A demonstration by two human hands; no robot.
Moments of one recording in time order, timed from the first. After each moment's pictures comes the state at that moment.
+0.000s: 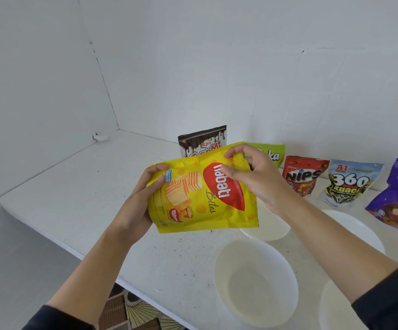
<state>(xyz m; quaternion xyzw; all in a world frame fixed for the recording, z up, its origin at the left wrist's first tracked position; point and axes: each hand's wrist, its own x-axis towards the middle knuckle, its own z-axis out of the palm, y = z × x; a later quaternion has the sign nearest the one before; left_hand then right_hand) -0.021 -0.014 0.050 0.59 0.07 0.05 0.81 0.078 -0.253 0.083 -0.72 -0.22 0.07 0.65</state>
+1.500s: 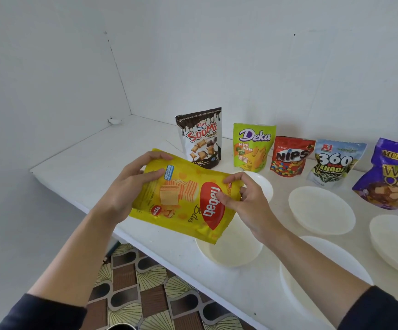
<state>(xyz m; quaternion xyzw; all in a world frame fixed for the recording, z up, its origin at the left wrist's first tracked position) -0.103 -0.073 0.089 0.72 0.10 0.08 0.68 -0.015 -0.313 0.020 -0.67 -0.16 0.15 0.70</state>
